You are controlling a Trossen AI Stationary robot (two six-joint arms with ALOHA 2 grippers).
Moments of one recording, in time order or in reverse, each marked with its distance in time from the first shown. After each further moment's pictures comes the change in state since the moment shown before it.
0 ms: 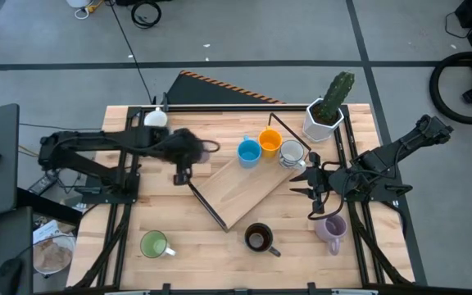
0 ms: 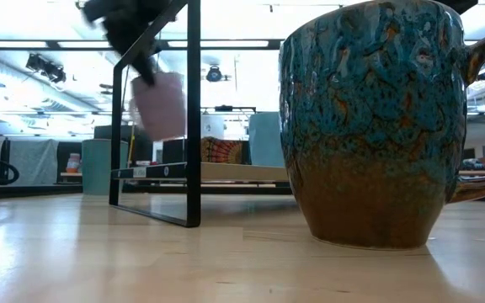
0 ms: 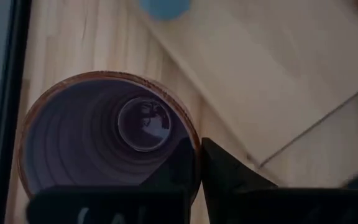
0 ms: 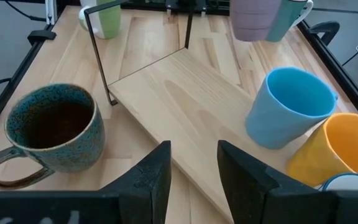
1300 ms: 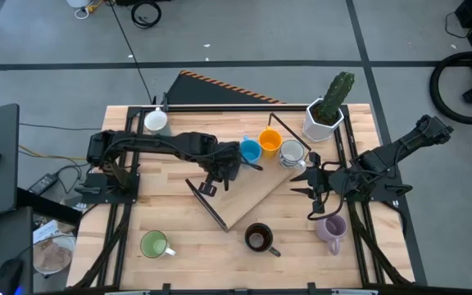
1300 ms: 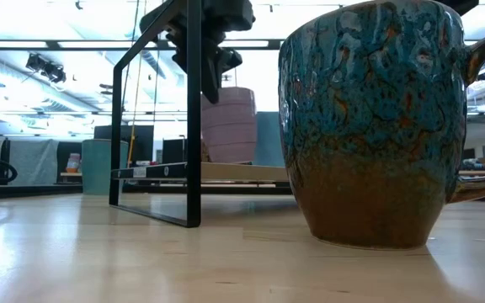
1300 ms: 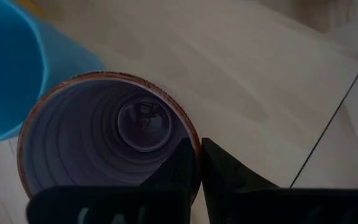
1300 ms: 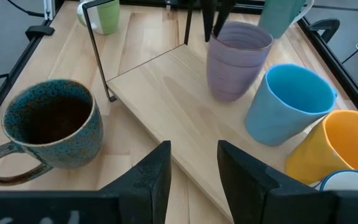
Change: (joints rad) left arm -0.052 0.476 0.366 -0.027 0.158 0.335; right arm -0.001 0.000 0.001 -0.015 -0.004 0.000
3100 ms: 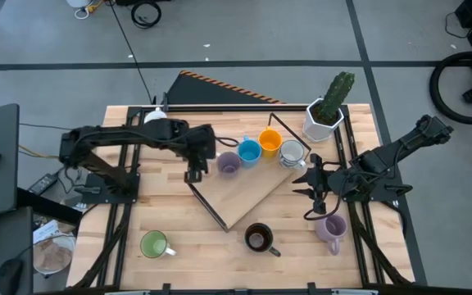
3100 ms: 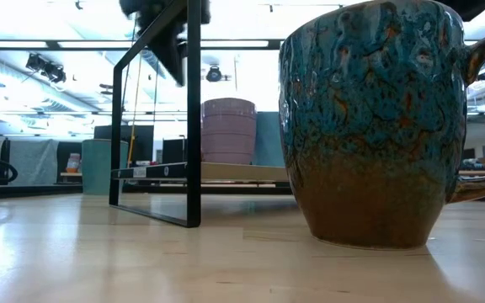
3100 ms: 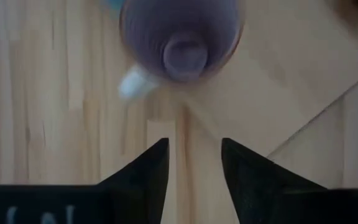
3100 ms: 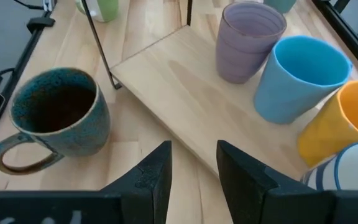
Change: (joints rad) left arm 0.102 -0.273 -0.160 -0.083 -0.051 -0.275; right arm 0.000 0.000 0.000 -0.066 -0.036 0.102
